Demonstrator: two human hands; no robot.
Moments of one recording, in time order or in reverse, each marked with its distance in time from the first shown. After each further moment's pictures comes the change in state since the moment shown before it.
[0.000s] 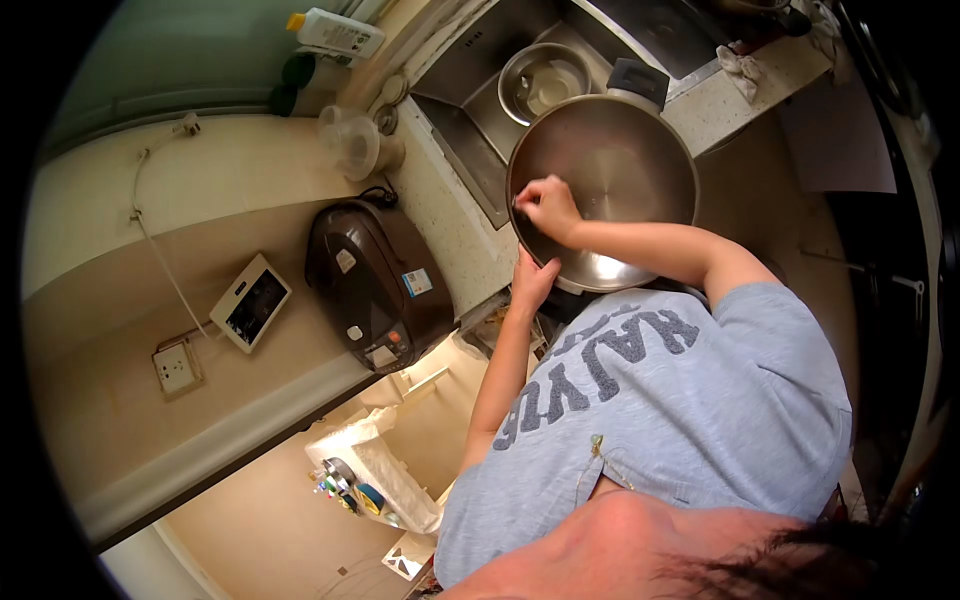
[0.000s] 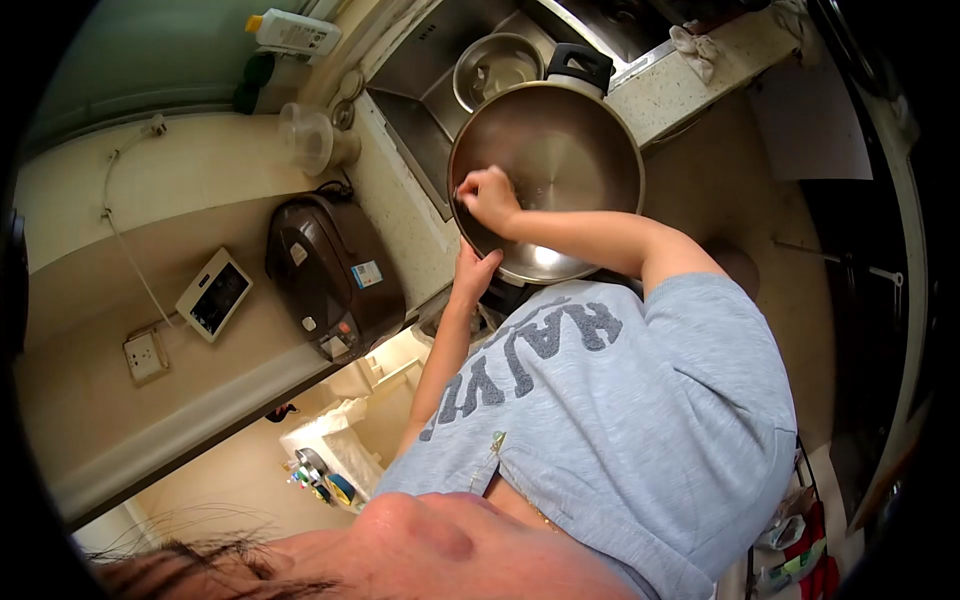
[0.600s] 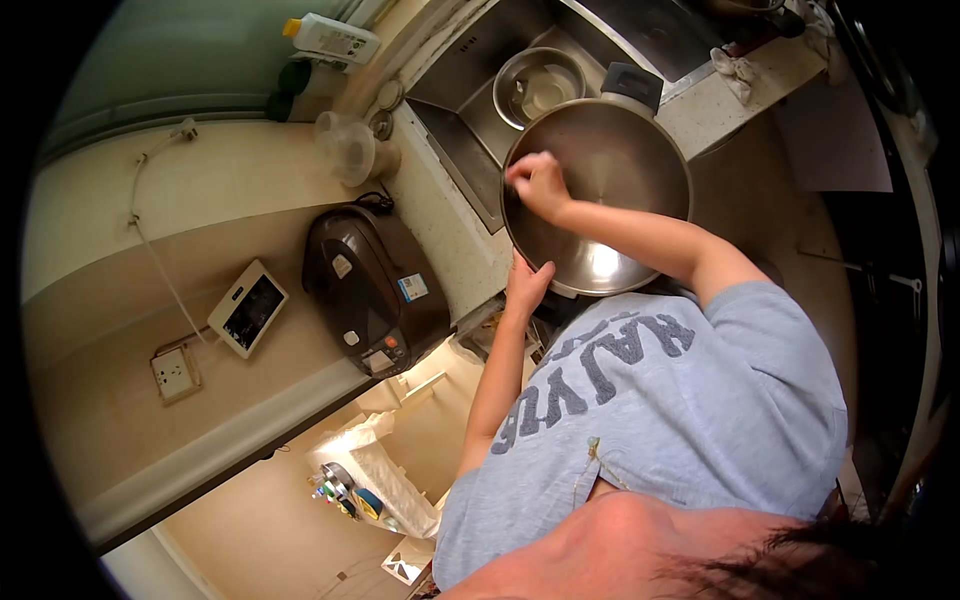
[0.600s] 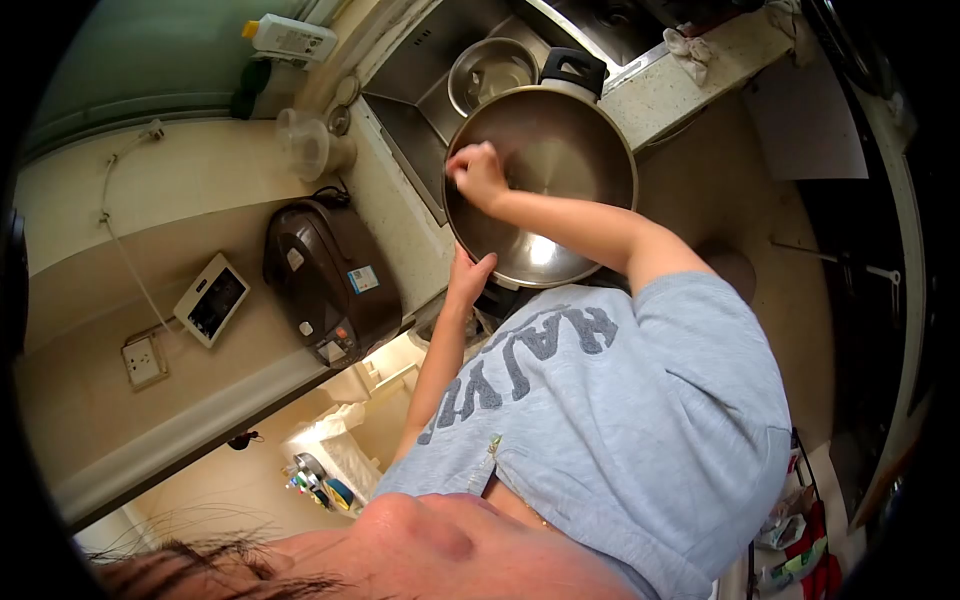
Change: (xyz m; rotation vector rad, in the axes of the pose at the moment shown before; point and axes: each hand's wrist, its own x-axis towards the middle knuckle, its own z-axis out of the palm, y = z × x) left_hand 0.004 0.006 -0.001 -0.014 -0.021 -0.058; right_hand 0.036 -0.005 -0.004 0.033 0.106 -0.042
